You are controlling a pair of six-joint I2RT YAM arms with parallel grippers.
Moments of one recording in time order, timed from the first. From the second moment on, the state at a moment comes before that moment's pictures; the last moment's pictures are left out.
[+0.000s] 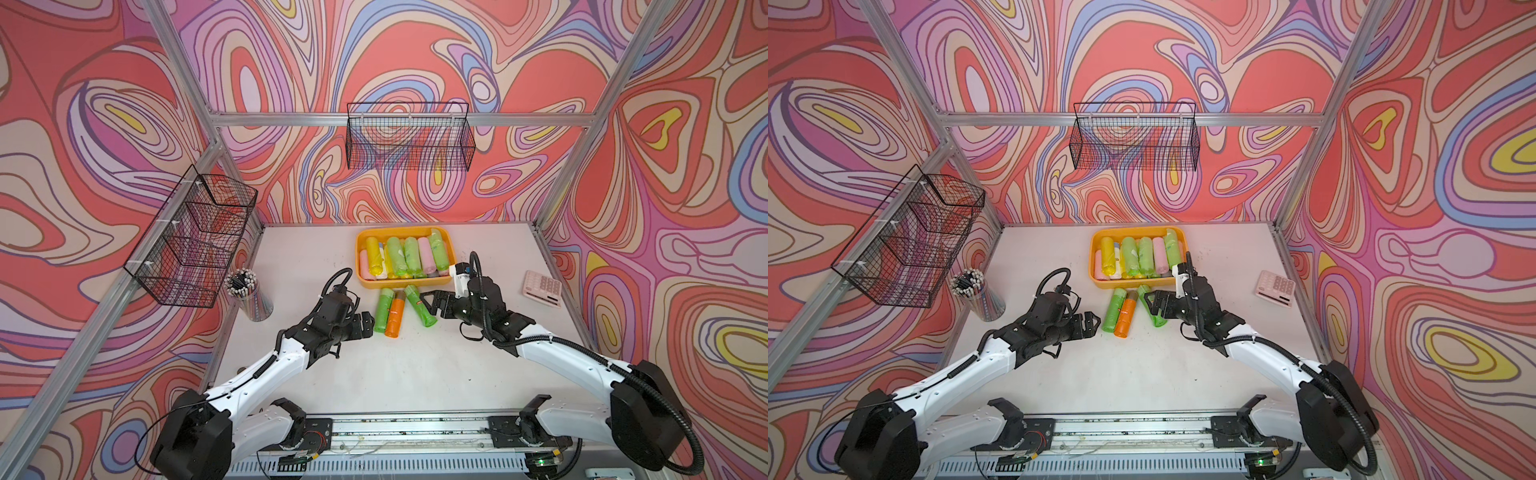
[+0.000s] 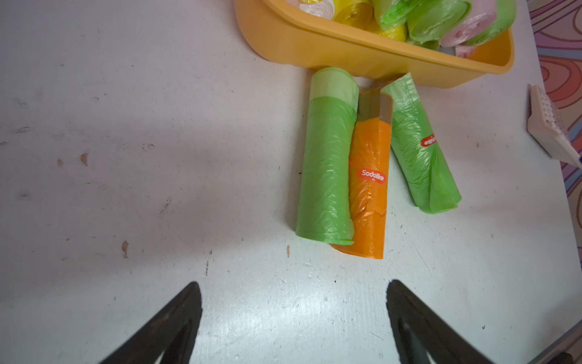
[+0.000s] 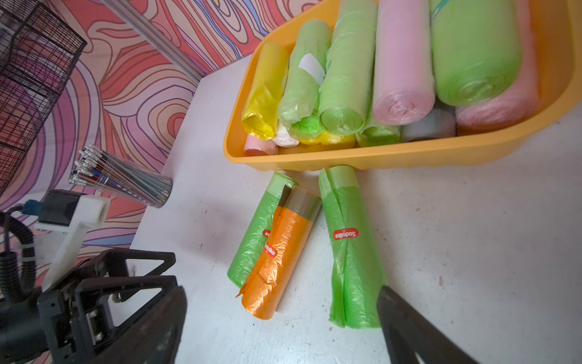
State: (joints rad) left arm -0.52 1.14 0.62 -0.32 0.04 -0.62; right arm 0.56 1.25 0.69 0.07 -0.18 0.59
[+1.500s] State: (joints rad) left arm -0.58 1.66 0.84 -0.13 0.05 -0.60; right arm 0.56 1.24 0.63 0.10 -0.16 0.63
